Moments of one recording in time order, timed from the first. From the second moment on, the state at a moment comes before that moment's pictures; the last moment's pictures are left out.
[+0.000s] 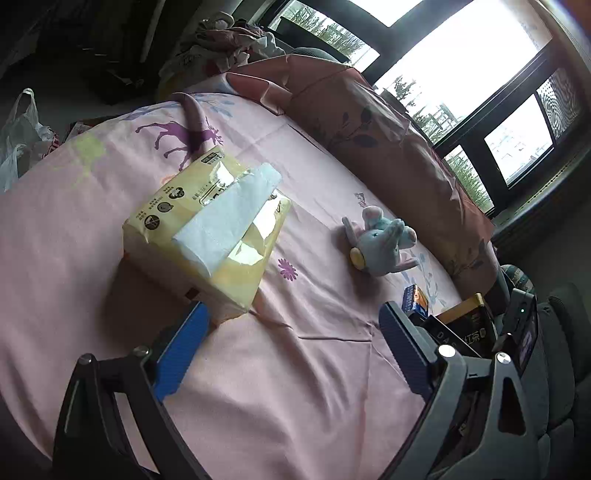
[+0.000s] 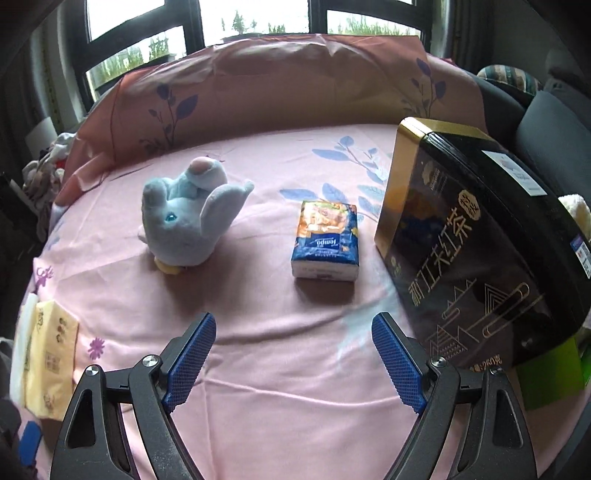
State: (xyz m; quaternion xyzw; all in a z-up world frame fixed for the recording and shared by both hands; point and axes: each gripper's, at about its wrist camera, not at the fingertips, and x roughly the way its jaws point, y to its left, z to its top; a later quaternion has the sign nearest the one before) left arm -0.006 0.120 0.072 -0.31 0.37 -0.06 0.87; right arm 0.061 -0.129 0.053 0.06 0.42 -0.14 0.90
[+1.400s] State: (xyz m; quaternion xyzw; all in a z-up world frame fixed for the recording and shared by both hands) left arm -0.003 0.118 0.066 -0.30 0.41 -0.04 0.86; right arm 0.012 -0.085 0.029 -0.01 0.54 0.07 0.84
